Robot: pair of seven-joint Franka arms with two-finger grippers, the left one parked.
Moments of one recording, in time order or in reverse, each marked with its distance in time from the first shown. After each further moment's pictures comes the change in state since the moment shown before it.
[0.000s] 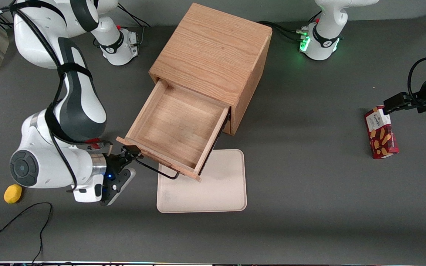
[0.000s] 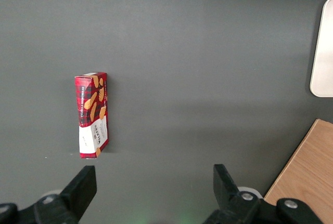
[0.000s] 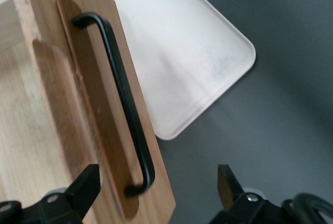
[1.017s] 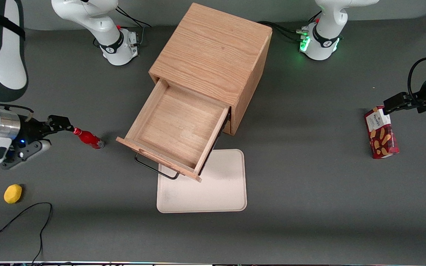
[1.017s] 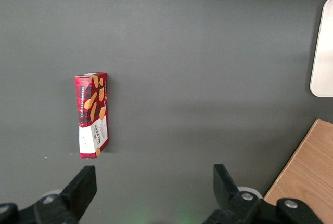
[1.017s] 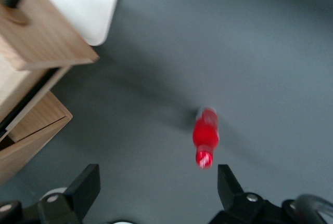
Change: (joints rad) arm -0.012 -0.519 -0.296 -0.635 -0.103 0.031 0.148
